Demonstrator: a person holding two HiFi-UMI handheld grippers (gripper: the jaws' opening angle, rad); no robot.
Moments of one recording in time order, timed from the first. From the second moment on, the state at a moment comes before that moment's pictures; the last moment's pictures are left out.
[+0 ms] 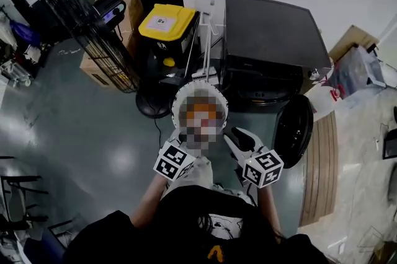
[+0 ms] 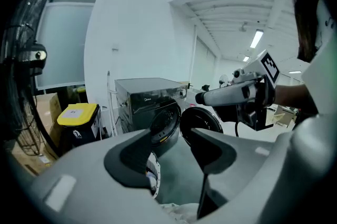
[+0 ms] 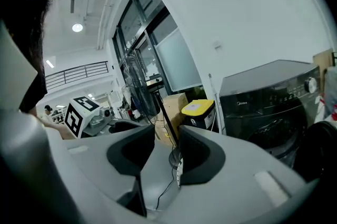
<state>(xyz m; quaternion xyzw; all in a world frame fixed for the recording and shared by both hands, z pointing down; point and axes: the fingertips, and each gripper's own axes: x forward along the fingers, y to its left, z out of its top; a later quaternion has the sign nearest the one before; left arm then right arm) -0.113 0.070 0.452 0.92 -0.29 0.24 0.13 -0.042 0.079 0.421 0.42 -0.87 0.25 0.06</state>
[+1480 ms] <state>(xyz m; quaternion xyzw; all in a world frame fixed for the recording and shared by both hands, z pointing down) -0.094 0.229 0.402 0.93 -0.30 0.21 0.08 -0.035 0.226 0.375 0.41 -0.90 0.16 0.03</state>
